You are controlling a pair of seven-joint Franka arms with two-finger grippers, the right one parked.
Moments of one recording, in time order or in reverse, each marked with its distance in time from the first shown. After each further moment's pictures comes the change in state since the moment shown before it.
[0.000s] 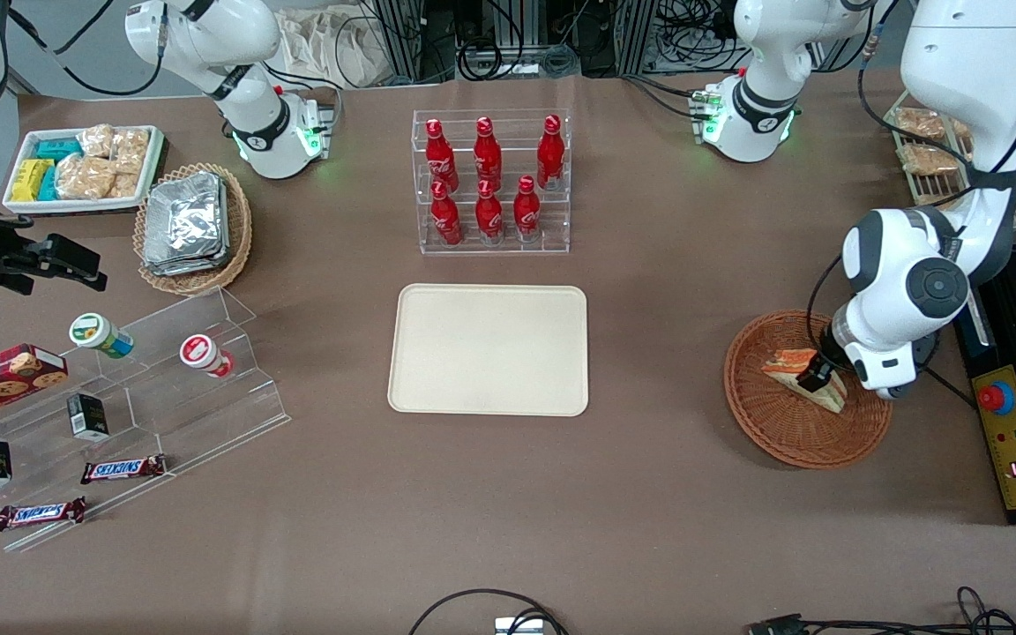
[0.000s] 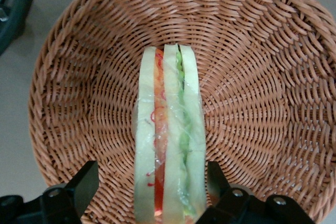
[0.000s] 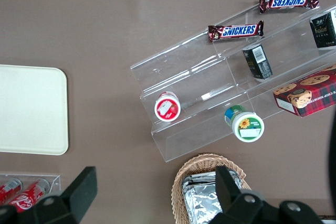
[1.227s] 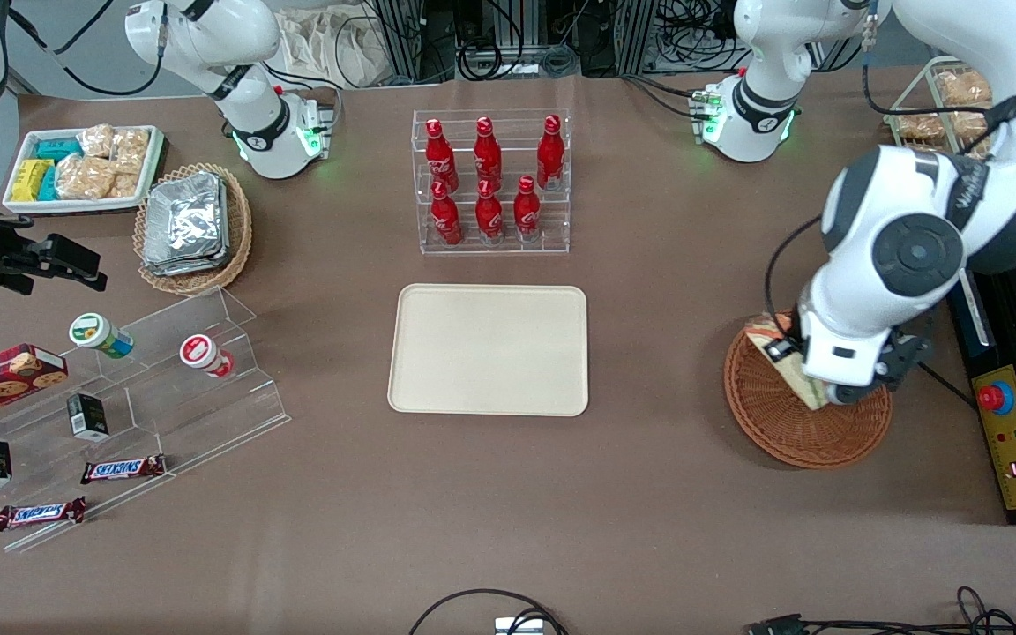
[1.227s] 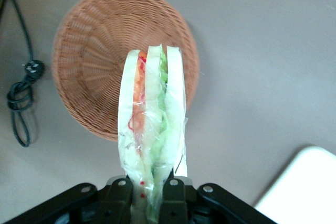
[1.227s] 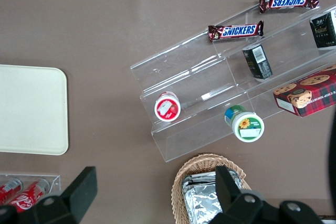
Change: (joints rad) arm -0.009 -0.045 -0.332 0.511 0.088 -0.666 0.215
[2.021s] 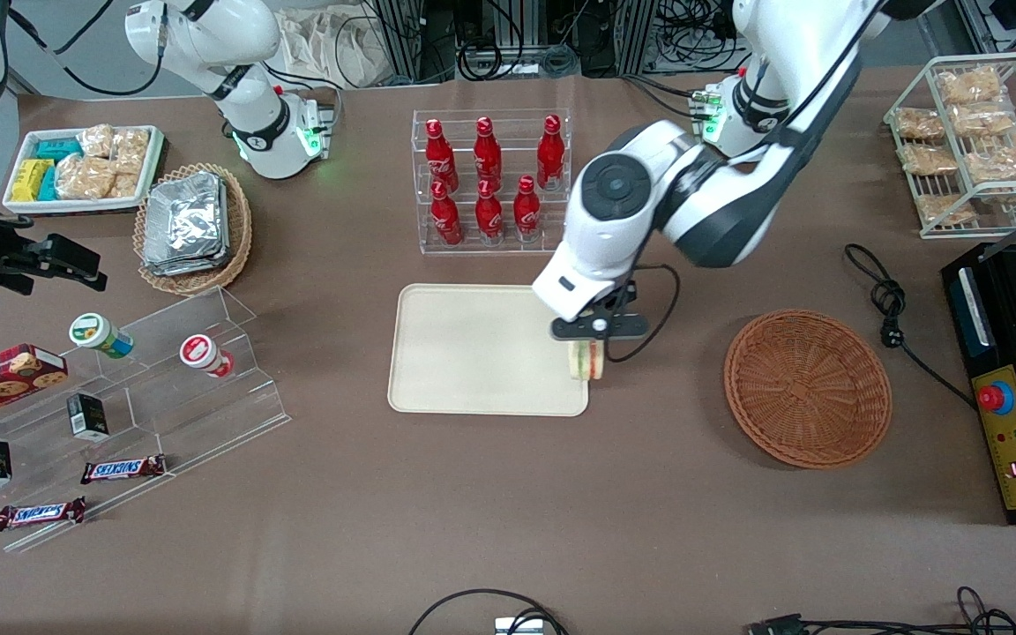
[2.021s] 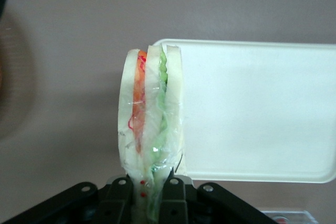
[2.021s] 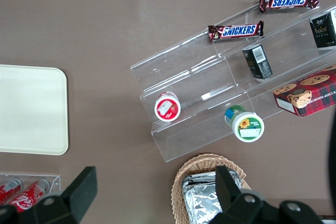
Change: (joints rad) arm -0.250 0.224 -0.185 0.030 0.076 0.213 0.021
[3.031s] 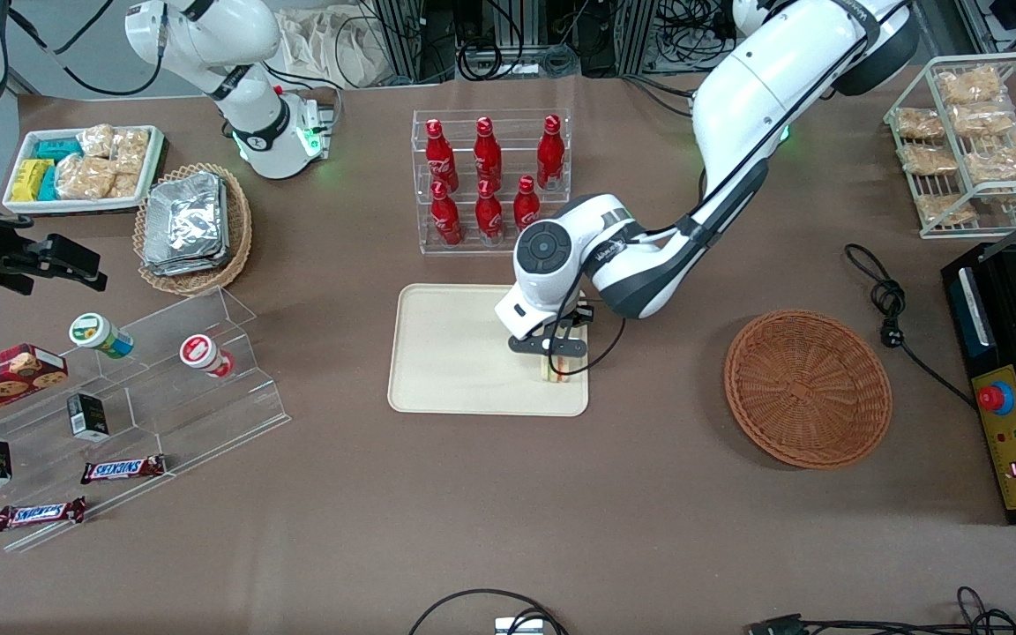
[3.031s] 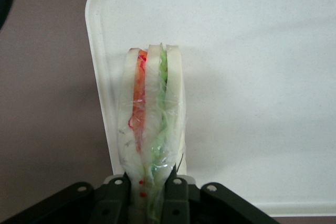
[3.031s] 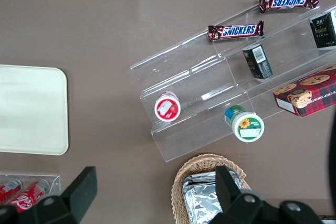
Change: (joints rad) arm -0.069 0.220 0.004 -0.038 0.169 0.131 -0.078
